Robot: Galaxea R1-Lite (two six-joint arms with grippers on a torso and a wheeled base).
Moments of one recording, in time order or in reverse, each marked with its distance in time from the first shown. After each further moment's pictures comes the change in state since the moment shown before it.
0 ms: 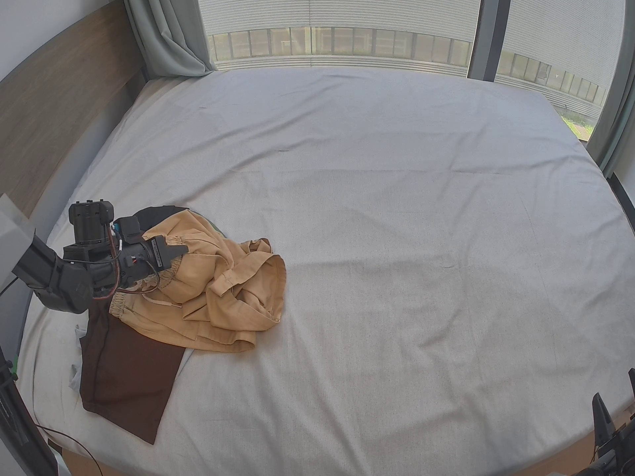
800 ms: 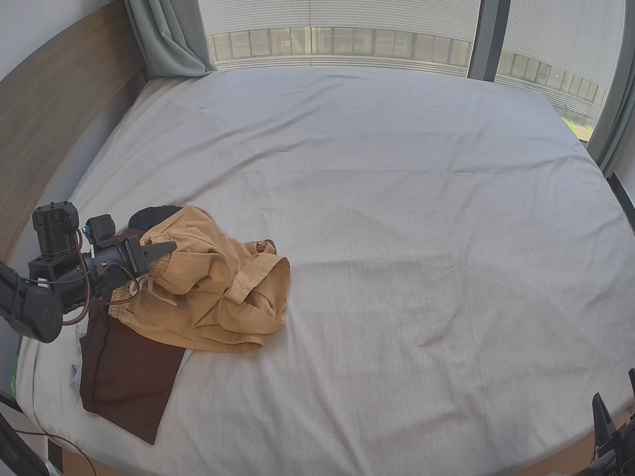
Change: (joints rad) left arm -0.001 -0.231 0.243 -0.141 -0.105 -0.097; right arm -0.001 0.000 0.000 0.000 0.000 0.000
